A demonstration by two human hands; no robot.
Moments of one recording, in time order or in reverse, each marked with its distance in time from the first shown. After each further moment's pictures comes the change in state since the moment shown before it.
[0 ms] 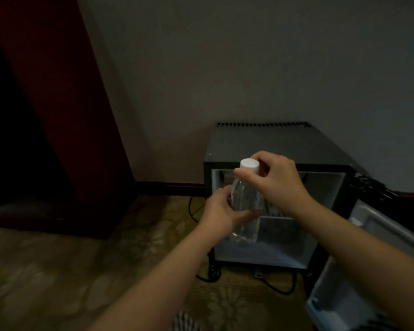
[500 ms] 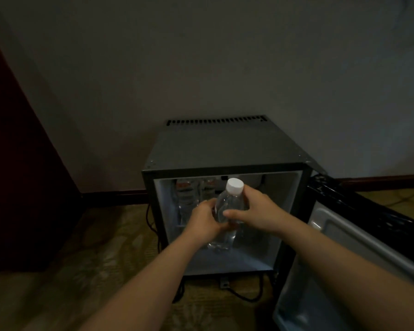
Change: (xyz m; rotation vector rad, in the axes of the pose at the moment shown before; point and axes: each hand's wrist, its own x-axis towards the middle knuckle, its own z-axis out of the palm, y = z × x) left_hand 0.101 -0.044 0.079 0.109 -0.183 -0.037; right_hand 0.002 0.136 -0.010 0.073 -0.289 0.379
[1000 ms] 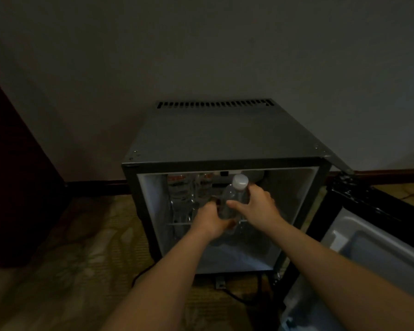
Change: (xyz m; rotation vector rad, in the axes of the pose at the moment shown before) left_hand 0.068 -0.034 0.033 0.108 -0.009 -0.137; right_hand 0.058 0.066 0.023 -0.042 0.216 0.207
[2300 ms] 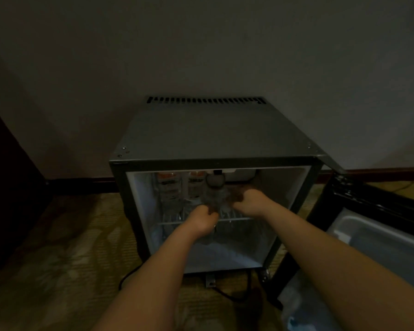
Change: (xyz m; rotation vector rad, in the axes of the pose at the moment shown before) left_hand 0.014 -0.008 -0.004 0.027 -0.179 -0.117; right_hand 0.029 -0.001 -0.008 -0.298 -0.299 0.148
